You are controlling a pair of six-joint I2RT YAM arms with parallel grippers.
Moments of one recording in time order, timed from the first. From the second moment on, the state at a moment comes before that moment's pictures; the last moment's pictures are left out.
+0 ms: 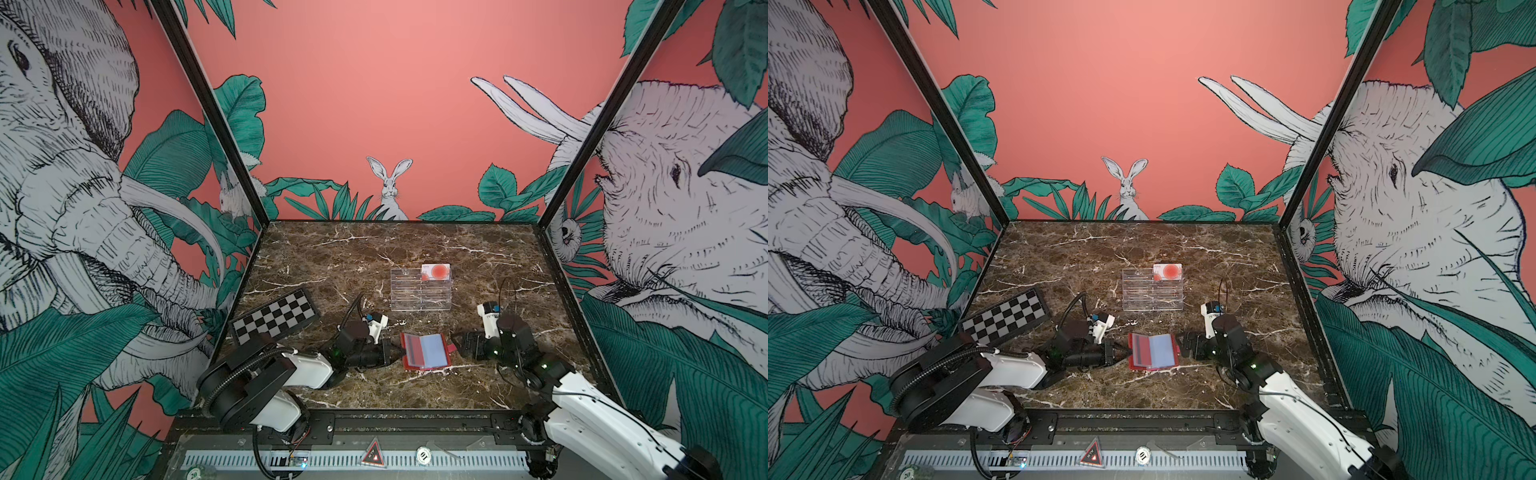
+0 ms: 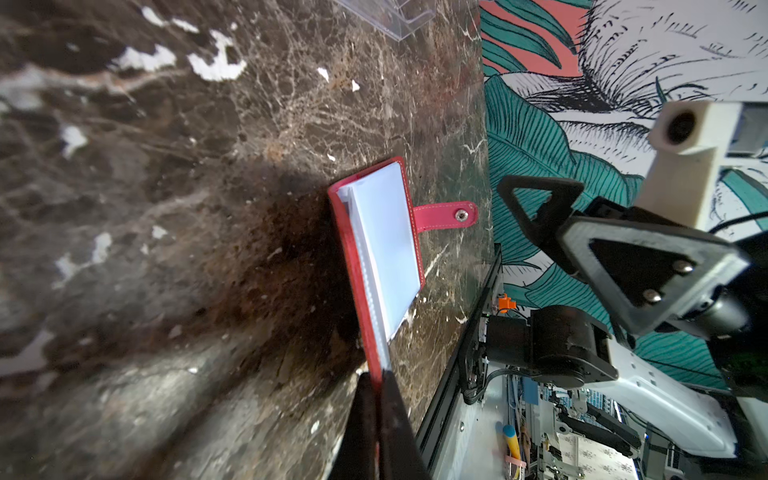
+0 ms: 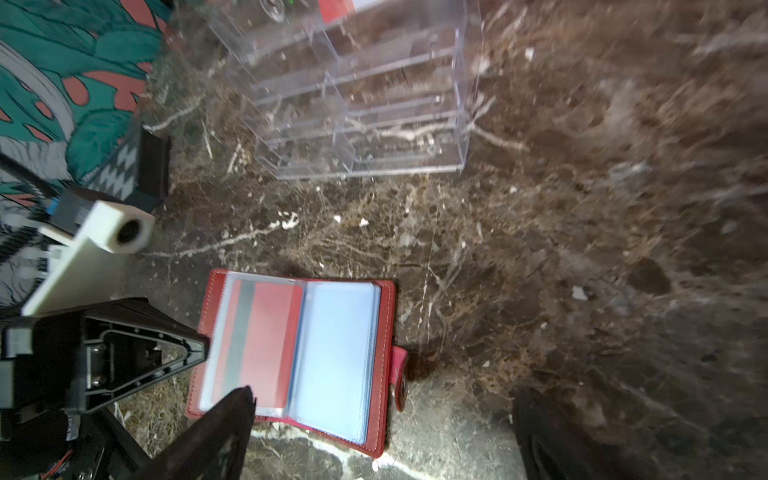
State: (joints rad) left arm -0.81 1.44 0.25 0.67 0.49 -1.00; right arm 0.55 0.80 0.35 -0.29 -0.17 0.52
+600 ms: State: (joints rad) left arm -0.82 1.42 0.25 0.67 0.49 -1.00; right arm 0.85 1.15 0.57 -0.25 -0.08 0.60
